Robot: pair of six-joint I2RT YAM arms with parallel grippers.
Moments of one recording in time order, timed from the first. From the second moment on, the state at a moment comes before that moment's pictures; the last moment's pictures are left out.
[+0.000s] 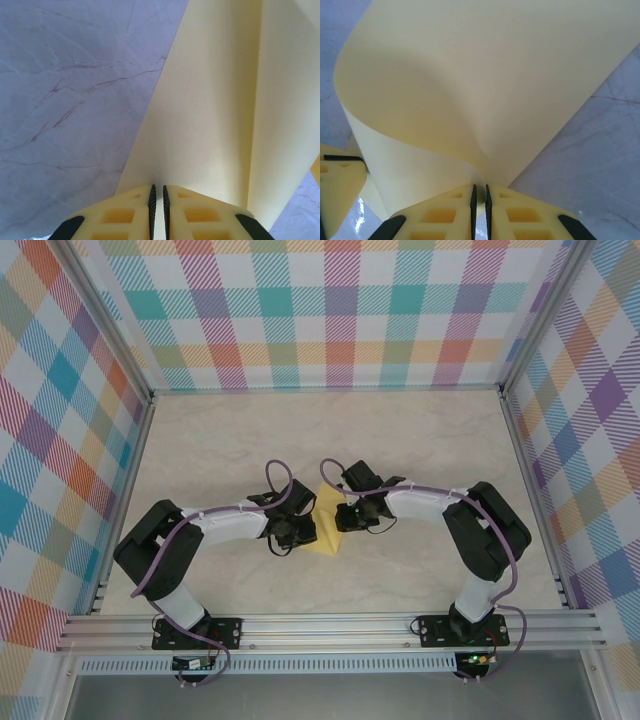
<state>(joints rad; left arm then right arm) -0.75 1.65 0.85 -0.37 0.14 -0.94 0.69 1.76 0.99 -0.41 -0.25 0.45</state>
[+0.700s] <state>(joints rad) -0.75 1.65 0.85 -0.37 0.15 -0.94 0.69 1.78 1.00 -0.42 -0.24 0.45</state>
